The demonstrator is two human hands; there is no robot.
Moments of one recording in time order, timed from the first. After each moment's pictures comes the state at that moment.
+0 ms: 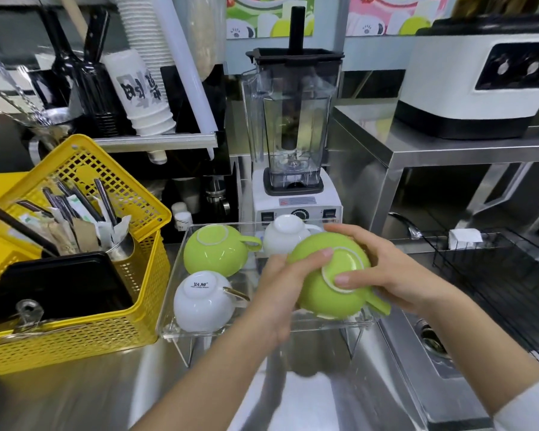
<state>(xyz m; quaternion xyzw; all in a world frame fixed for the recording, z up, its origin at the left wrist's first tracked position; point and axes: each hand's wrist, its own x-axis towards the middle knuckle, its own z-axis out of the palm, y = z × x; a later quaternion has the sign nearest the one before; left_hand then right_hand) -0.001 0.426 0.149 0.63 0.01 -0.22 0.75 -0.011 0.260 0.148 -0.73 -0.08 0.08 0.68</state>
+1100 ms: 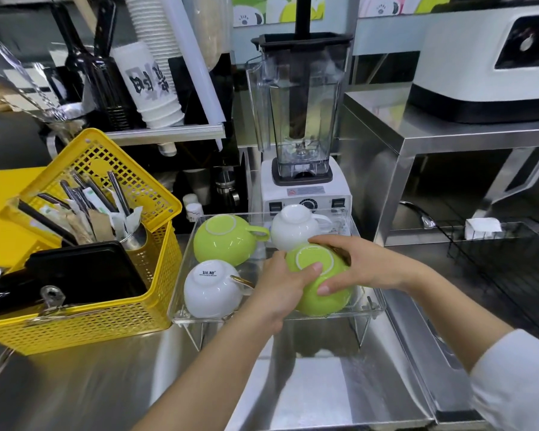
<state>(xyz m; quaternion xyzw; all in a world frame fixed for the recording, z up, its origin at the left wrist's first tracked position) 0.006 0.435 0.125 0.74 -0.04 -0.16 0.66 0.013 0.273 0.140 -0.87 -0.12 0.13 0.45</state>
